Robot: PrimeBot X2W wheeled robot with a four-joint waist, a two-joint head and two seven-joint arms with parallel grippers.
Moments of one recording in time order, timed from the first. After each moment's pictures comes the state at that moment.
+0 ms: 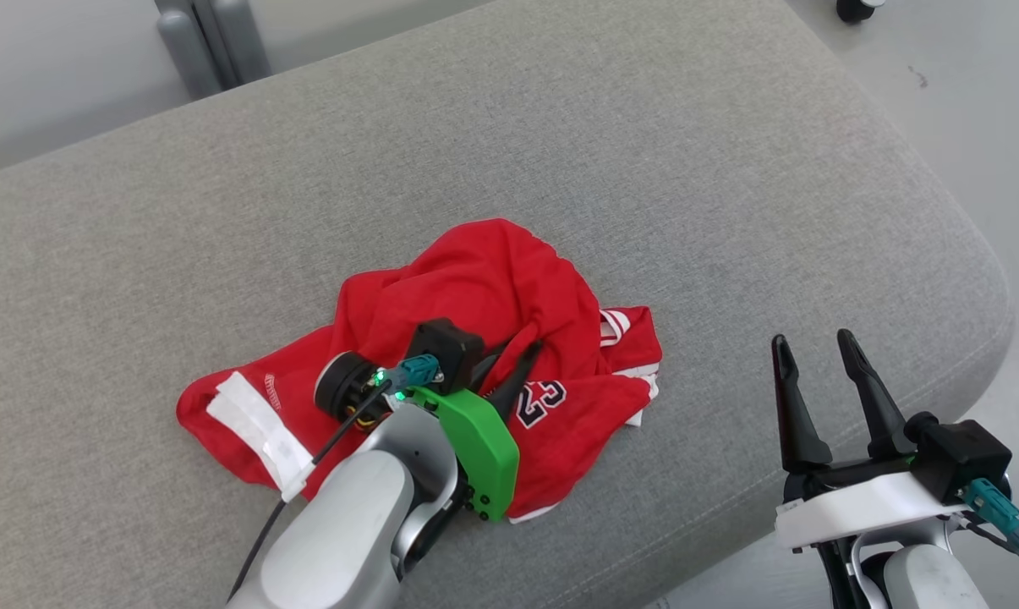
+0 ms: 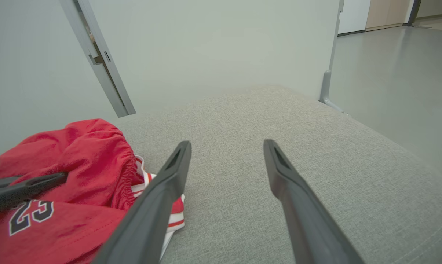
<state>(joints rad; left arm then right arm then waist) -0.48 0.10 -0.67 0.39 -0.44 -0.13 0.11 -0.03 -0.05 0.04 0.07 0.22 0.13 -0.26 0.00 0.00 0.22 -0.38</state>
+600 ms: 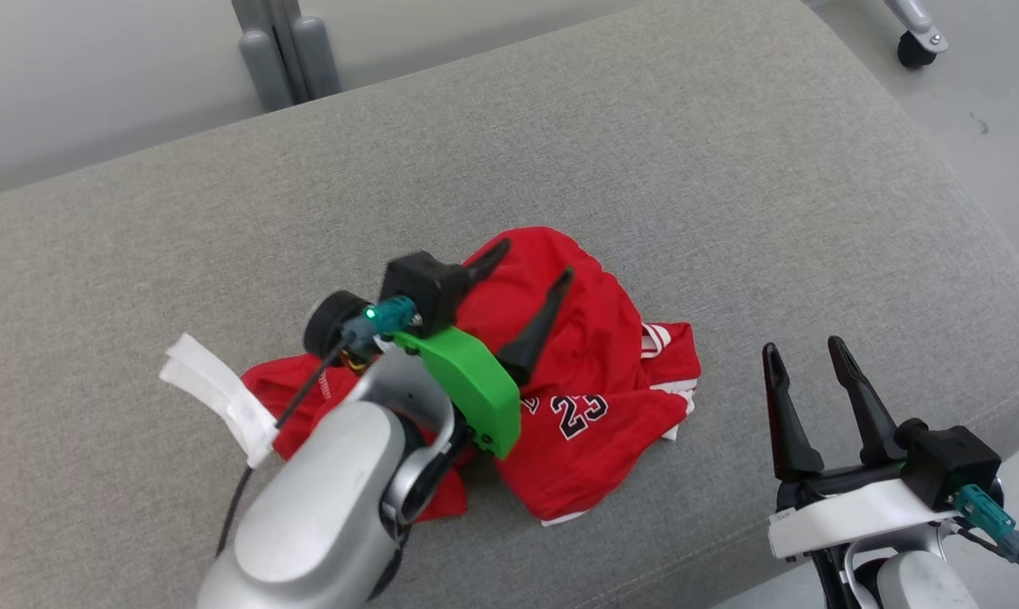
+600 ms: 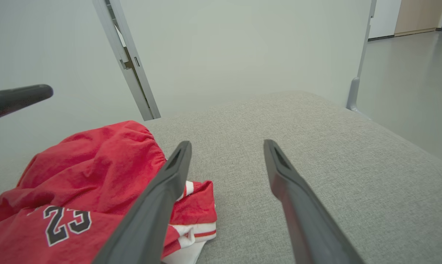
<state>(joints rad) -0.52 0.09 -0.64 0.23 -0.50 -0.07 0.10 -0.01 -0.05 0.05 0.06 0.21 0.13 -0.26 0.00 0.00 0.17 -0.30</state>
